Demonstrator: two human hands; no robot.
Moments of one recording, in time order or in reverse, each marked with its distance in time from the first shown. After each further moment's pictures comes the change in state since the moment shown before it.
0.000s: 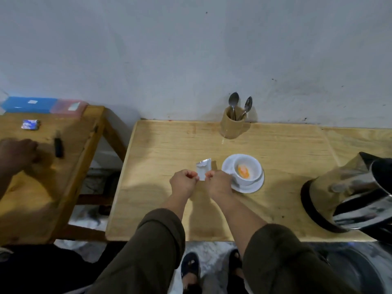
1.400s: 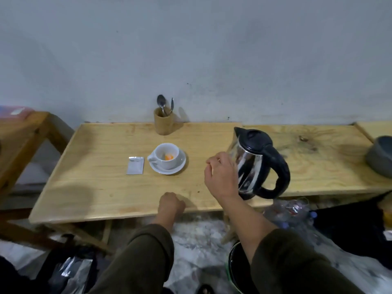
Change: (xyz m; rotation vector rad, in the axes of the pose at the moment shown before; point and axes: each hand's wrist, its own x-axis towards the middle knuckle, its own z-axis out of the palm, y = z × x) left_hand -0.168 -0.016 0.166 0.698 -0.227 0.125; right_hand -0.097 0.183 -0.184 -0.273 0.649 -0.488
